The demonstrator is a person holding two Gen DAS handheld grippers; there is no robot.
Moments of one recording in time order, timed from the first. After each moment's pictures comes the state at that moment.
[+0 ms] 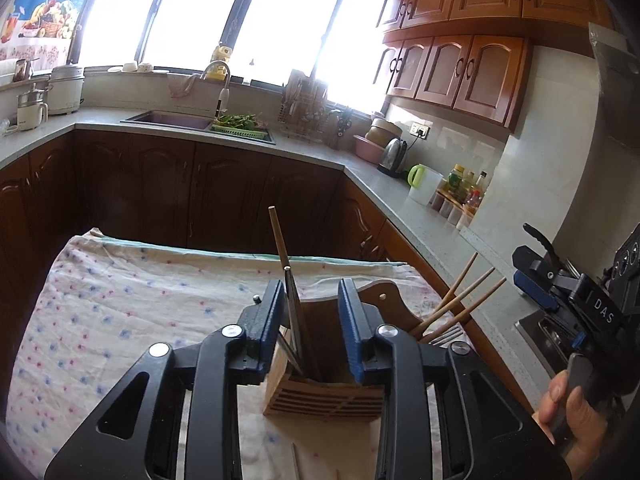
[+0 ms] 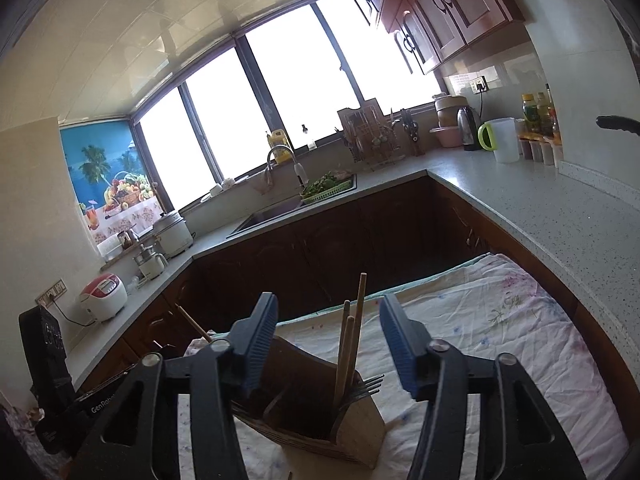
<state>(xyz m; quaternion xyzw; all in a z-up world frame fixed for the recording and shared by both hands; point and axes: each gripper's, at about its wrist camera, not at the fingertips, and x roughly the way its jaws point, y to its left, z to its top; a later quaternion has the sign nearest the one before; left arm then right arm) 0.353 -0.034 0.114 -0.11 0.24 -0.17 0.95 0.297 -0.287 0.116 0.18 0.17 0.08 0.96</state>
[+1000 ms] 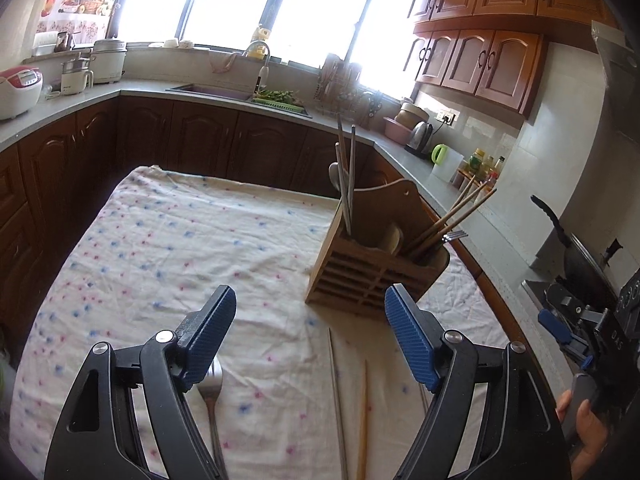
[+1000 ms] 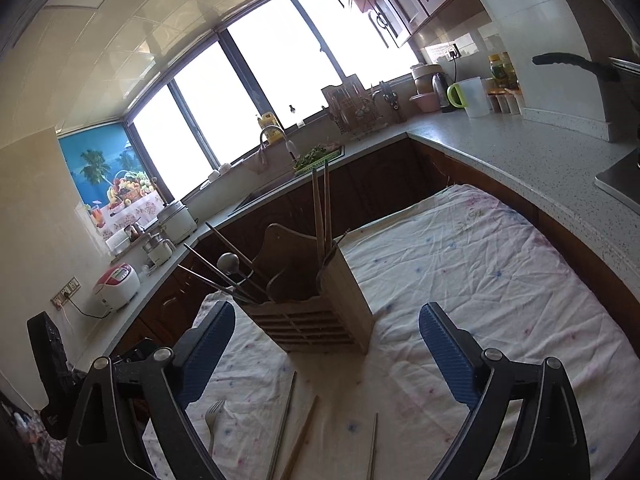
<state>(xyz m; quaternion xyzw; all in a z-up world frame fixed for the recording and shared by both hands) 0.234 0.011 0.062 -0.13 0.30 -0.11 0.94 0.181 -0.296 0.051 0.22 0.24 0.07 0.94</state>
